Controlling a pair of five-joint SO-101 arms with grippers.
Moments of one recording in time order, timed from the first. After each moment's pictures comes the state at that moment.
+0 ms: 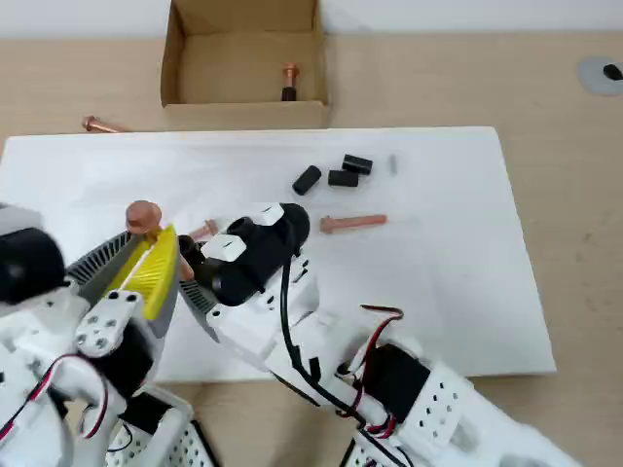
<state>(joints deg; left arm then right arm) 20.4 -72.1 9.1 84.4 4.8 -60.3 -65.2 57.3 31.8 -18.2</state>
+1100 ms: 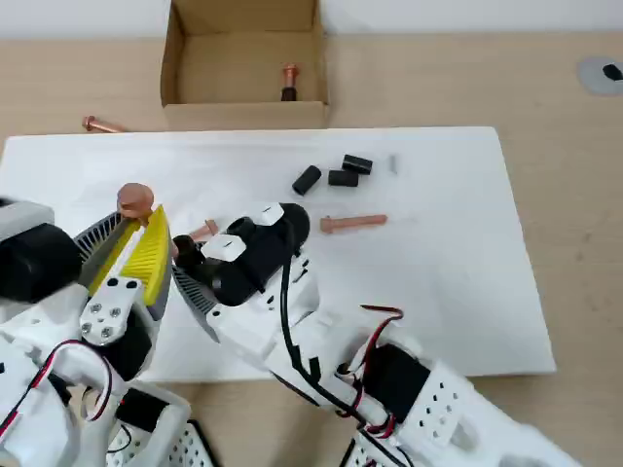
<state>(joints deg) 16.4 -72.3 10.1 80.0 -3.1 -60.3 -65.2 57.3 31.8 -18.2</state>
